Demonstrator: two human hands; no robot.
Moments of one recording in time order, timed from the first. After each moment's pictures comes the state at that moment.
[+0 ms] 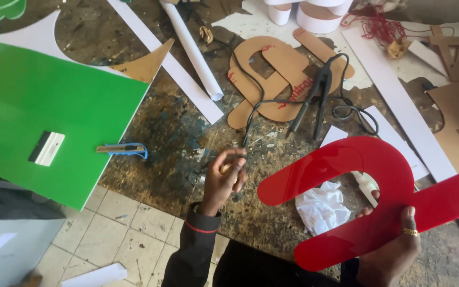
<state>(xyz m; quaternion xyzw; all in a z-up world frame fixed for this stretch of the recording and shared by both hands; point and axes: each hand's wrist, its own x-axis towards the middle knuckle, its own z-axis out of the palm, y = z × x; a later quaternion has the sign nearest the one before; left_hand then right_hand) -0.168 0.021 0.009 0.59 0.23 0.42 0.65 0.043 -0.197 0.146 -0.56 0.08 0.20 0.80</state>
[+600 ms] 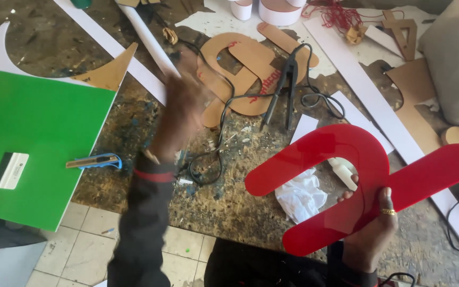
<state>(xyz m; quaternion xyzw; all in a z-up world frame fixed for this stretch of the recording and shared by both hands) -0.128 0.161 0.132 0.91 0.13 0.38 -0.06 0.068 -0.223 0.115 -0.52 0.00 0.19 0.83</state>
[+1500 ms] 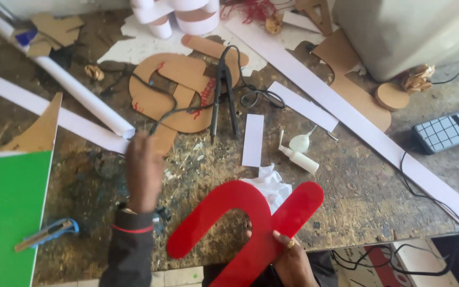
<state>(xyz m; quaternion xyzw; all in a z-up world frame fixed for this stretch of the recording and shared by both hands) -0.116 0.133 0.037 0.92 0.27 0.29 0.03 -0.021 -0.255 0.016 -0.35 0.29 0.47 0.76</state>
